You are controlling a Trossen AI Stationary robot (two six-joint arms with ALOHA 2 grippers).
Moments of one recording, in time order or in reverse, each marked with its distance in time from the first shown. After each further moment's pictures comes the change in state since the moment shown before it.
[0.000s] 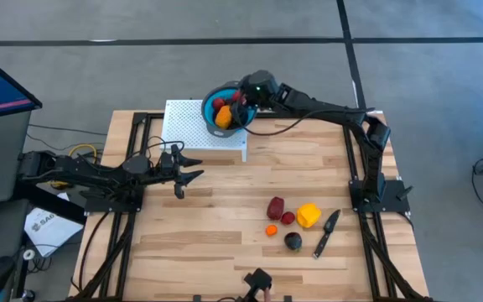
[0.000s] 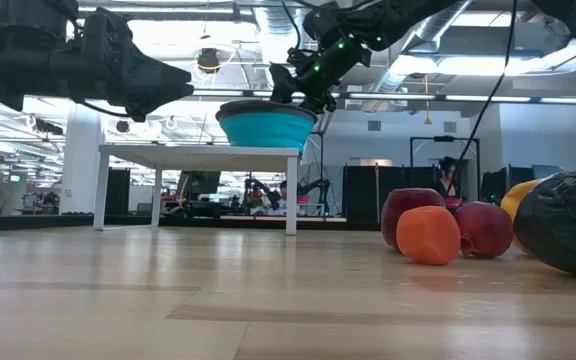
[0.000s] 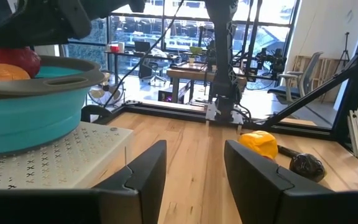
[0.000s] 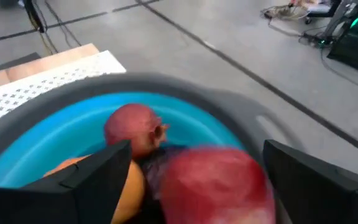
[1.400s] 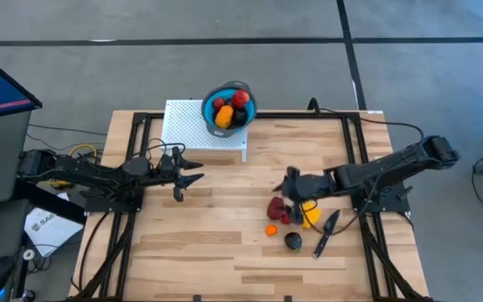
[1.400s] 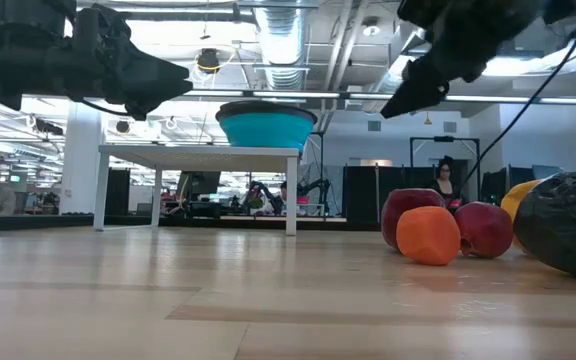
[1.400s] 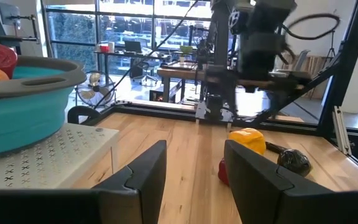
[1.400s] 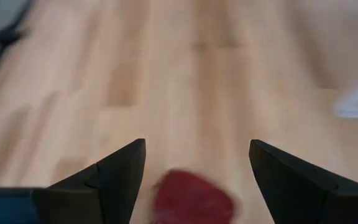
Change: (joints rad) left arm -0.033 0.000 0.000 0.000 0.008 0.009; right arm 0.711 -0.658 -0.915 0.010 -0.029 0.097
